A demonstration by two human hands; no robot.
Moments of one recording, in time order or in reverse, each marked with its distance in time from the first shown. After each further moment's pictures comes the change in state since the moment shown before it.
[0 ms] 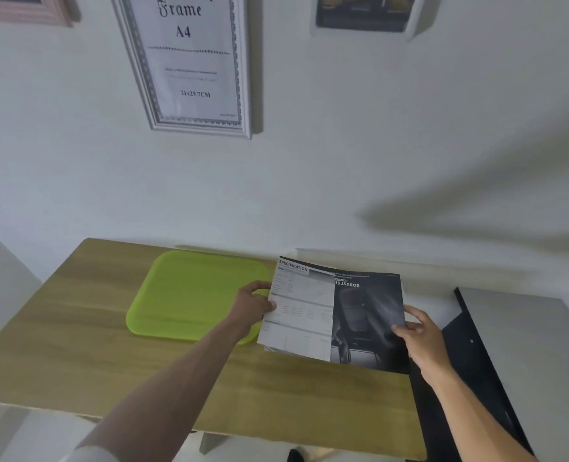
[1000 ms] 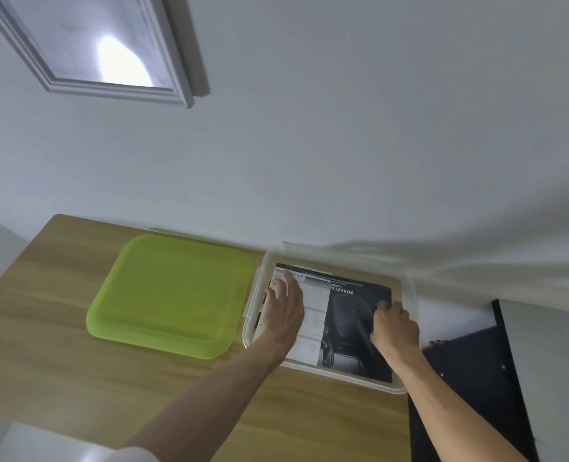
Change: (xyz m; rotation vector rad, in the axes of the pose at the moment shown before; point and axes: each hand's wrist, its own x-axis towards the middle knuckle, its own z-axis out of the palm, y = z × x) left_hand 0.113 -0.025 0.136 1.822 0.108 0.284; right_hand 0.167 0.007 0.060 -1.327 -0.244 -0.251
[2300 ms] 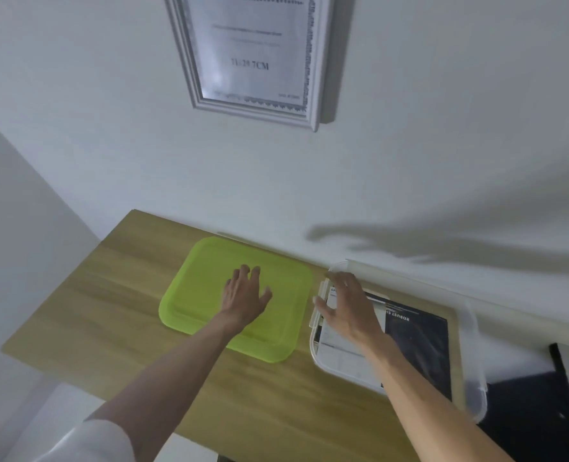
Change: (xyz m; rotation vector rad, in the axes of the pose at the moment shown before) left_hand -0.046 -0.213 0.030 -0.568 0.151 -0.313; right_hand -0.033 -0.194 -0.066 0.504 0.218 -0.467
